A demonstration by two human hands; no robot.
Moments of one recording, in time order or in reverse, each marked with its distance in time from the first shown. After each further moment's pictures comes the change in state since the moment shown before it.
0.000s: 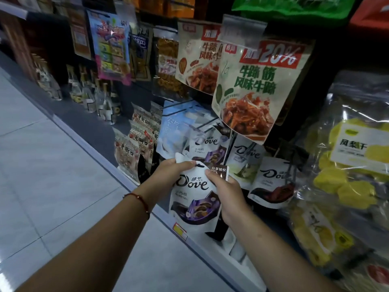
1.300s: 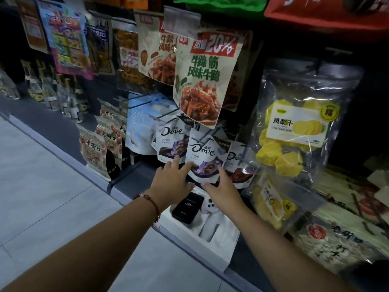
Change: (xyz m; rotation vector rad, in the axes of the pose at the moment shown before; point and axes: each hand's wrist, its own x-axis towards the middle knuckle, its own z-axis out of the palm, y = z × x) left_hand -0.011 -0.047 0.094 1.649 -0.009 0.357; right_hand -0.022 0.000 -0.107 -0.765 0.059 -0.147
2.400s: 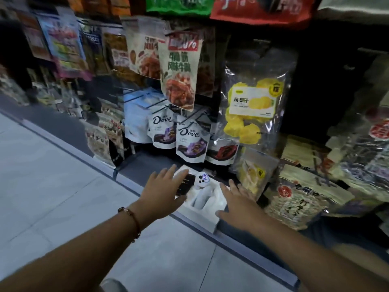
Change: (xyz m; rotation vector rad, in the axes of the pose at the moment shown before) left_hand -0.120 0.054 -0.007 0.137 -0.070 0.077; right_hand -0.130 0.057 -0.070 -0.906 -0.278 -0.021
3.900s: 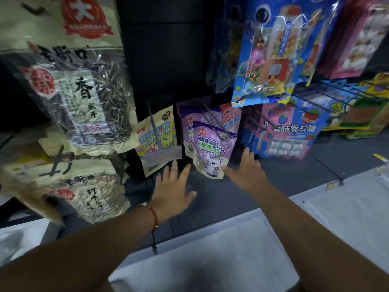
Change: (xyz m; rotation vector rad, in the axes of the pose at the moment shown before) left_hand 0.093 0.546 0.088 -0.106 -0.179 0.652; right_hand -0.254 0.457 0.077 0.670 0.477 1.023
